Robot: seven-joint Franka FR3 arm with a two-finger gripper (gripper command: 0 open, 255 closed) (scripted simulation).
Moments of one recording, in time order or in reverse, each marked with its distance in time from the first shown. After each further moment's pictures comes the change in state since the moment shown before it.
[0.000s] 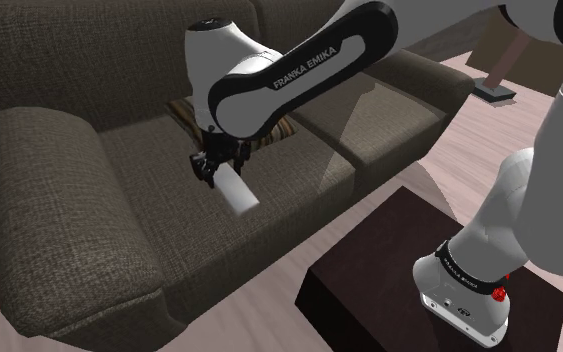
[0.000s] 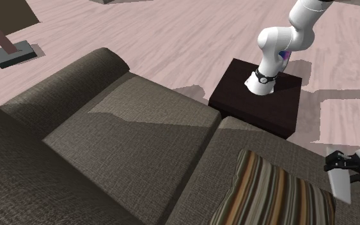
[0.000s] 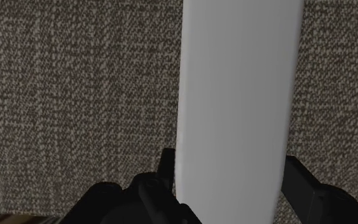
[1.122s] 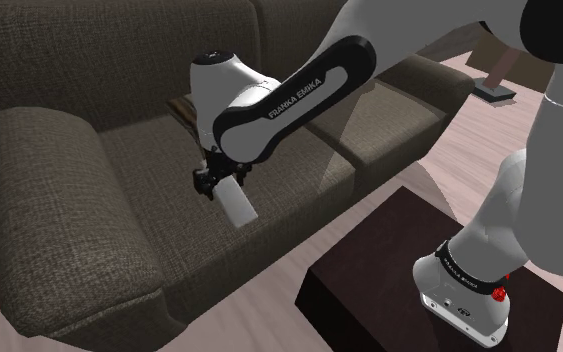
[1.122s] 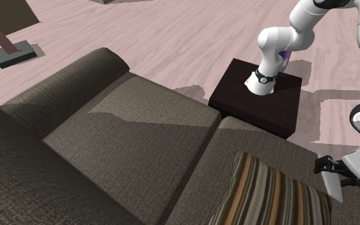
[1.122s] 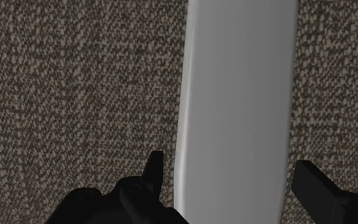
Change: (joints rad) arm 0.005 0.071 -0.006 -0.032 -0.017 0.103 0.014
